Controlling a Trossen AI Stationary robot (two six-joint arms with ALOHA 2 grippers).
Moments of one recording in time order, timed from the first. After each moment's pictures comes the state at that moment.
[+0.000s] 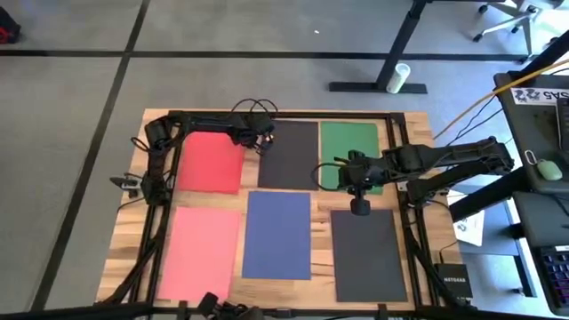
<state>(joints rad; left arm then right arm) 0.56 2.00 1.26 -0.66 -0.45 -0.45 0.14 1.17 1.11 -0.95 0.09 0.13</state>
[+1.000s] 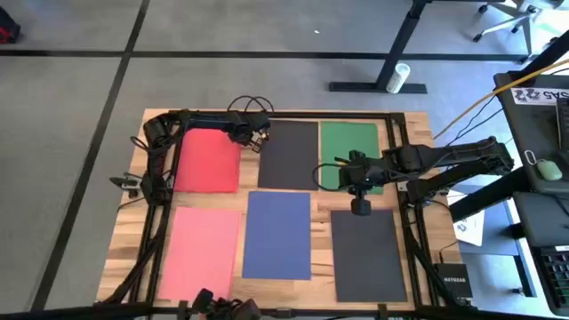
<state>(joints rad) 0.60 1.99 1.25 -0.68 -0.46 -0.43 0.14 1.17 1.11 -0.96 0.09 0.13</state>
